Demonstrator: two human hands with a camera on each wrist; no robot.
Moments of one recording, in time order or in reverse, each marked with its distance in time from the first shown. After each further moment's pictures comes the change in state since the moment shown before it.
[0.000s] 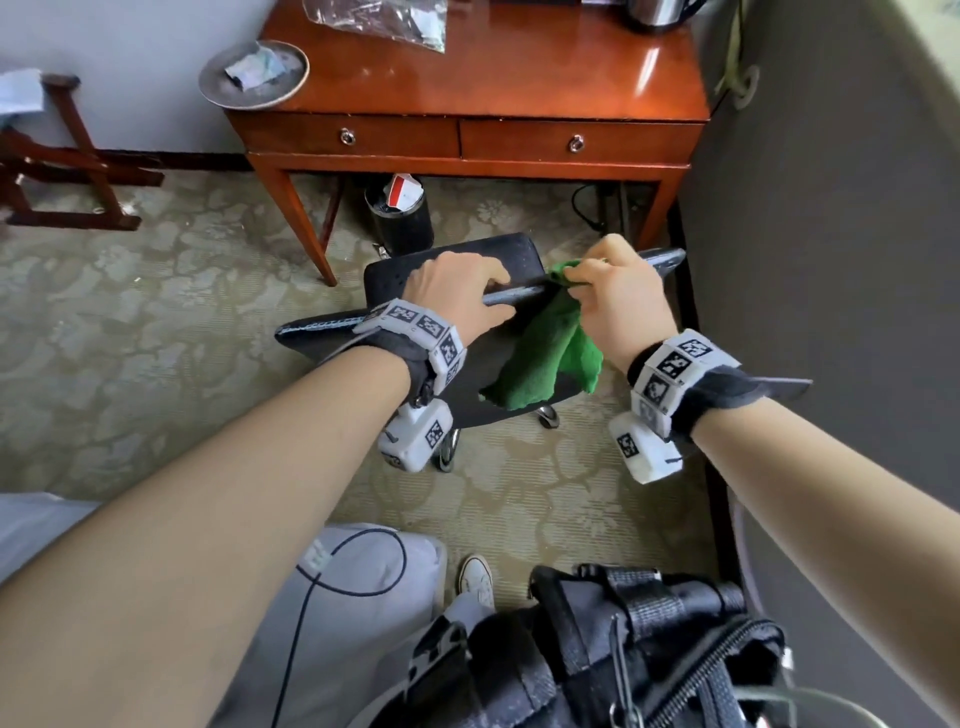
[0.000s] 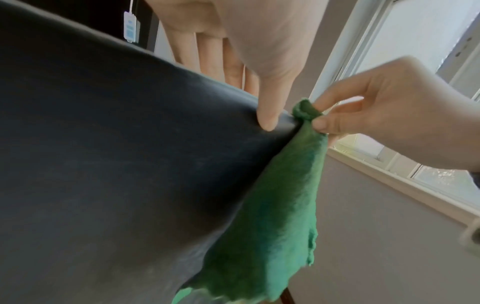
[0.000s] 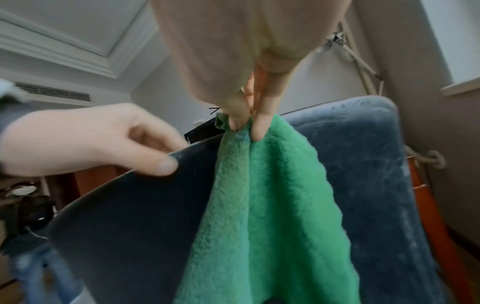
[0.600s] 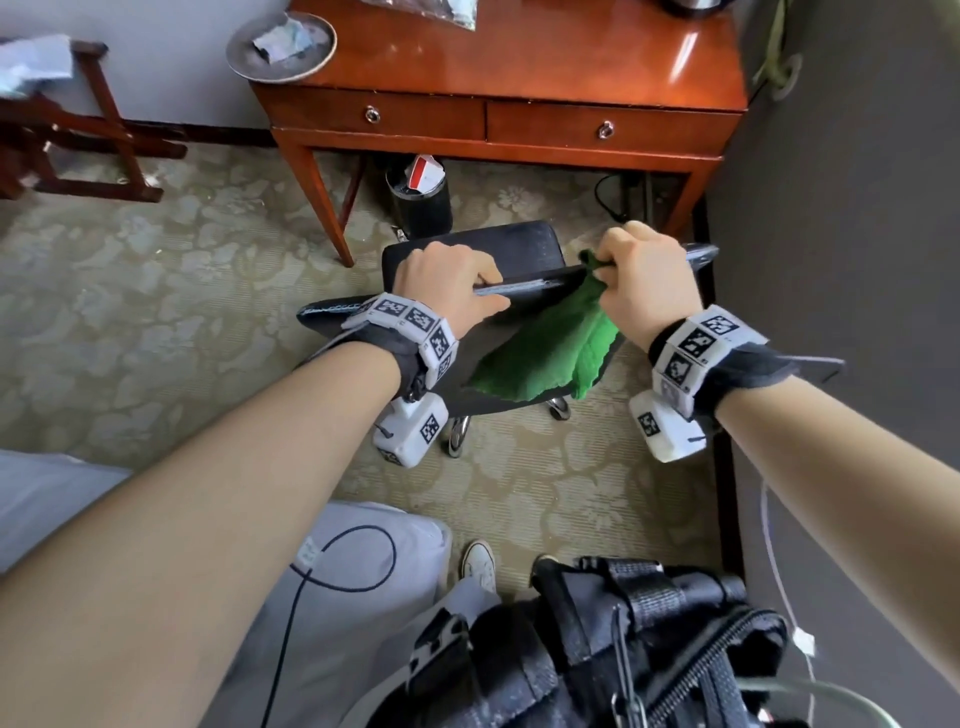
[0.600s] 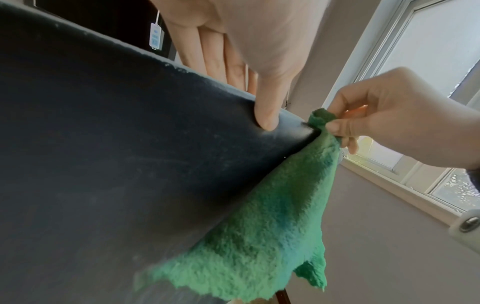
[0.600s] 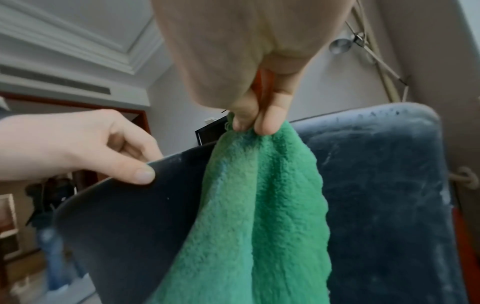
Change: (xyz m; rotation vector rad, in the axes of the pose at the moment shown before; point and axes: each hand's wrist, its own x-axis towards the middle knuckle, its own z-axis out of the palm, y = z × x) left_hand -0.017 -0.023 -0.004 -0.018 0.032 -0.065; right_hand 0.016 -0.009 -0.004 -0.118 -0.122 0.028
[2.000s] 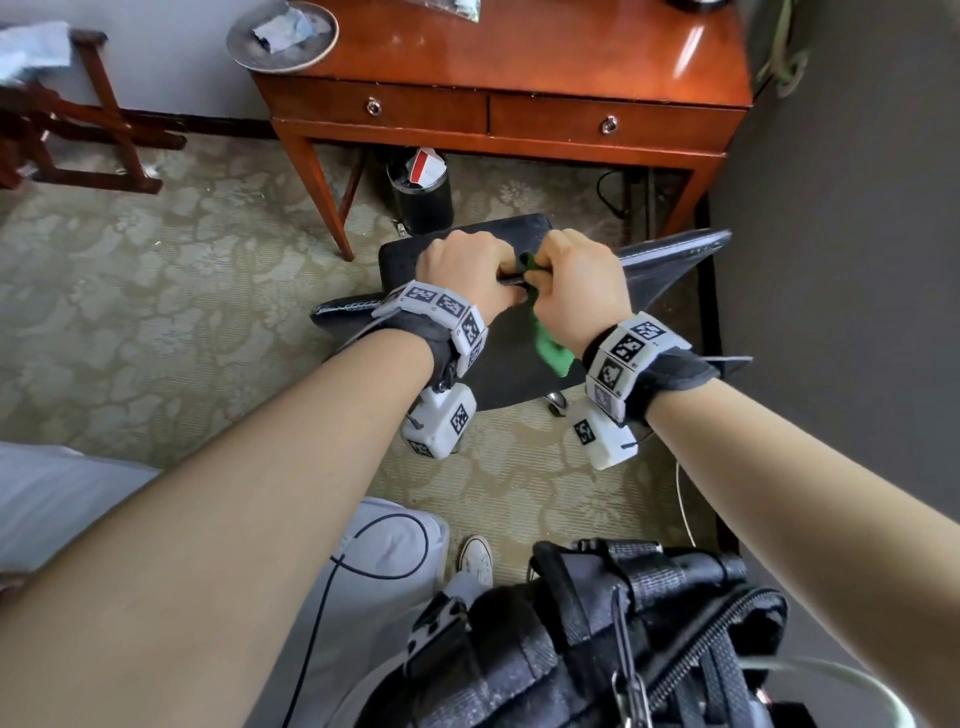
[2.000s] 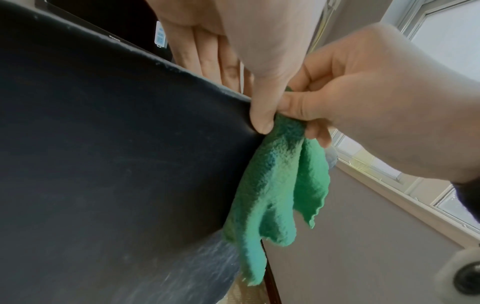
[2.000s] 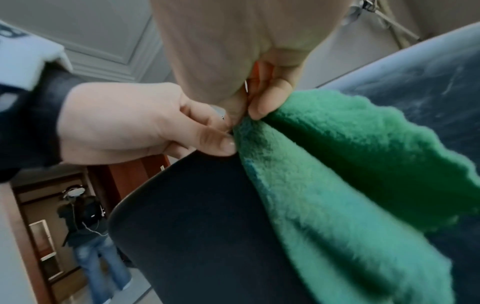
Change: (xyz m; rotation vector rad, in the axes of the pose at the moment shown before) left_hand 0.009 0.022 0.006 0.042 -0.006 -0.012; right_hand 0.000 -0.054 0.018 0.137 -0.018 -0.014
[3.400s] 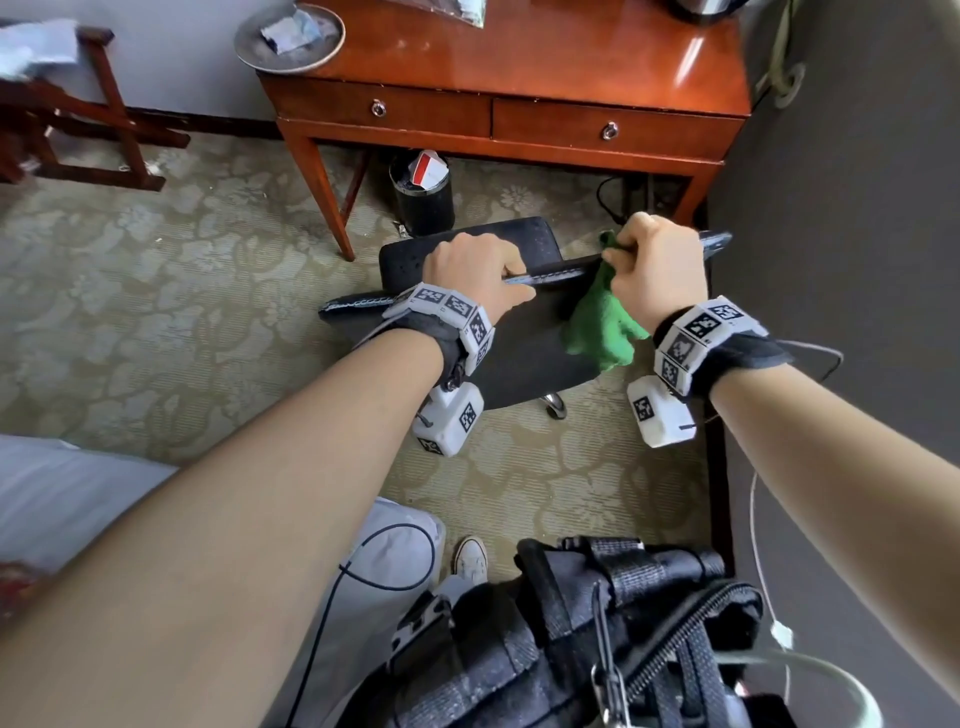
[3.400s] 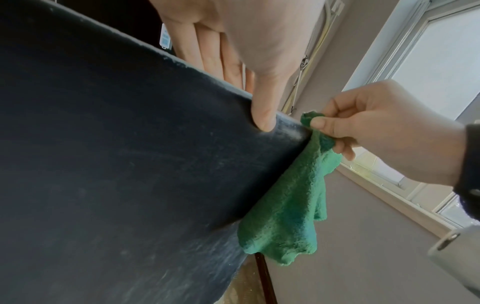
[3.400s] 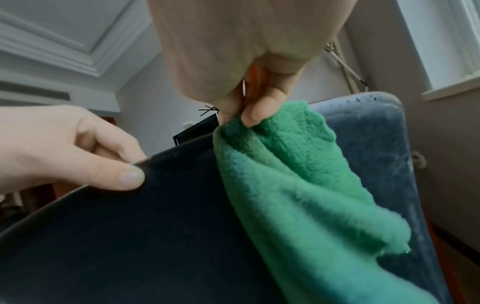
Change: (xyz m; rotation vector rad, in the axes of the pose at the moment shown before) left_hand -0.006 0.002 0.002 -0.098 0.007 -0.049; right_hand 0.001 0.064 -0.024 -0.022 0.142 0.127
